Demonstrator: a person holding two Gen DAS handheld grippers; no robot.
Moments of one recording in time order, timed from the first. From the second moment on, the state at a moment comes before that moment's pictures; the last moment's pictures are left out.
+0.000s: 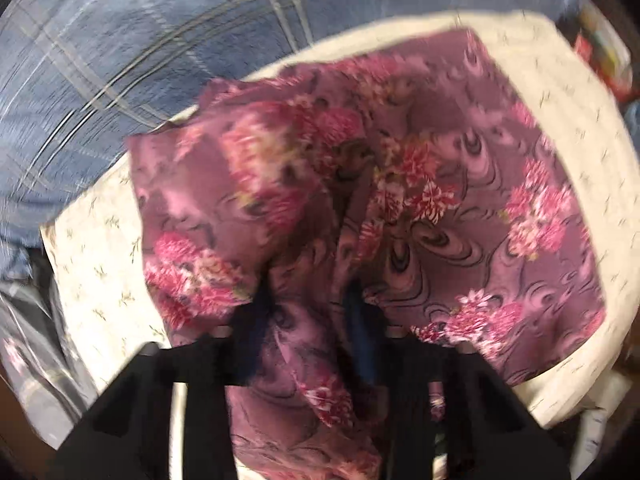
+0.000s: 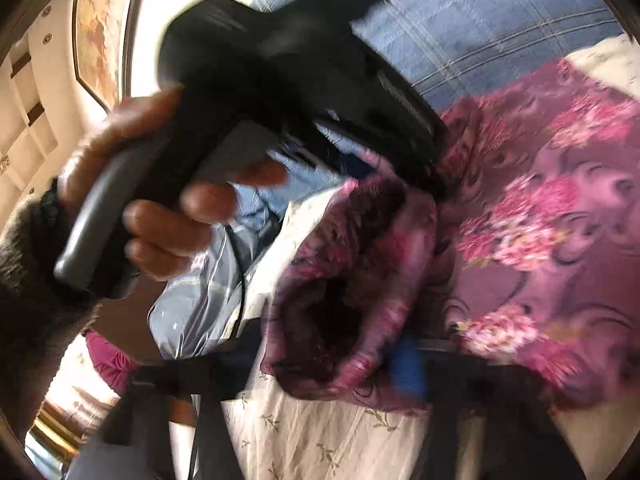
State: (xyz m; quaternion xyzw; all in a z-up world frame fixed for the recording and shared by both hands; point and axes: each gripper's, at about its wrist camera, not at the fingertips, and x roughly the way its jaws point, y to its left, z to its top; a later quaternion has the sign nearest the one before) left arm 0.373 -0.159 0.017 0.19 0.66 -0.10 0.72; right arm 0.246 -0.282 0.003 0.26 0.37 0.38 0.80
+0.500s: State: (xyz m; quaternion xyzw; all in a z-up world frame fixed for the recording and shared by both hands) left arm 0.362 -0.232 0.064 0.01 0.60 -0.21 0.77; right arm 0.235 -0.422 -0.002 0.44 0.31 0.29 0.79
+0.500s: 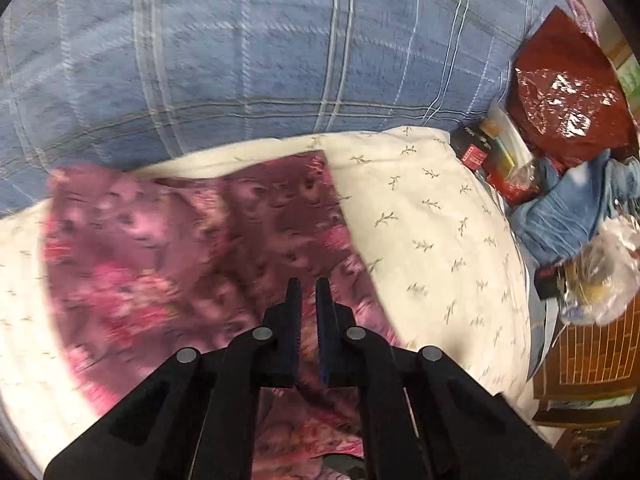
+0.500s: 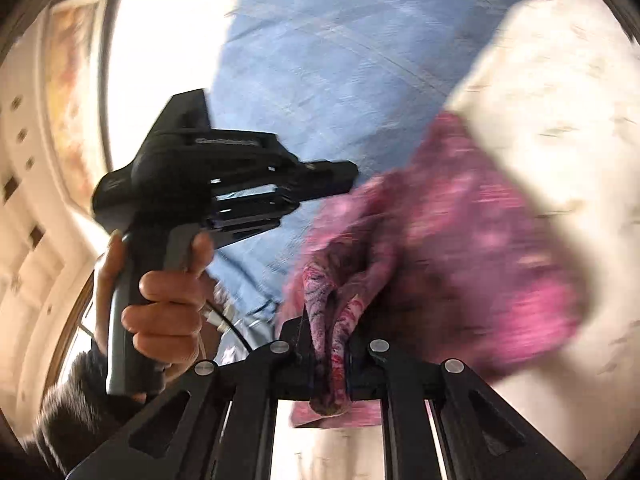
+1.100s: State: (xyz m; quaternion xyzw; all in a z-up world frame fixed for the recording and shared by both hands) left arm 0.334 -0.026 0.051 -0.17 0.52 -0.13 0.83; right arm 0.289 -0.428 0.031 0.40 0.35 0.27 0.80
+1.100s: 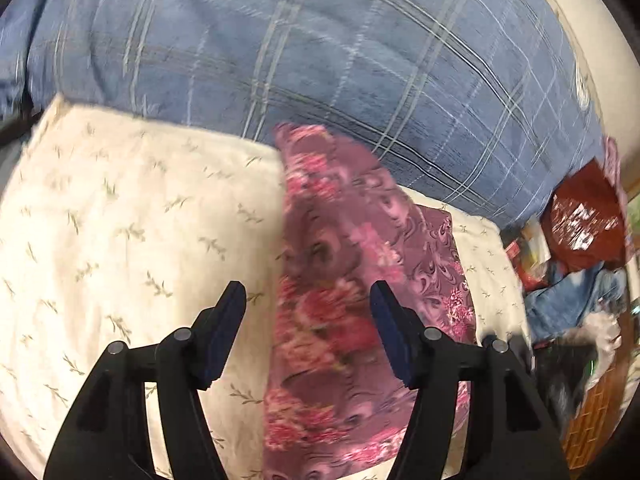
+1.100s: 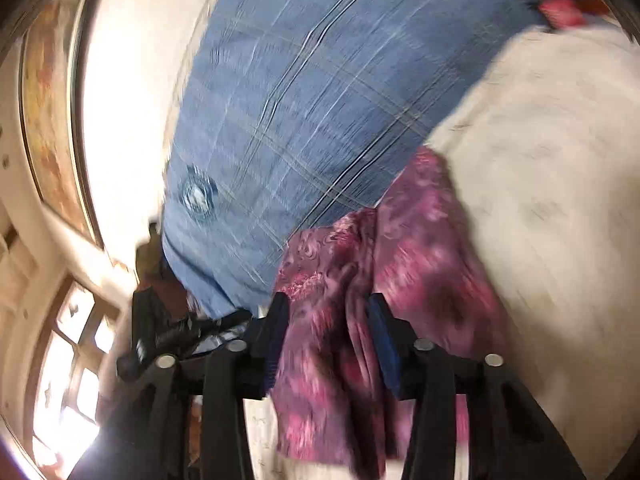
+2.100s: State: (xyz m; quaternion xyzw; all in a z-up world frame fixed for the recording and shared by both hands) left arm 0.370 -0.087 0.000 -0.11 0.54 -0.13 0.82; right arm 0.410 -0.413 0.007 0.21 0.47 0.19 0.84
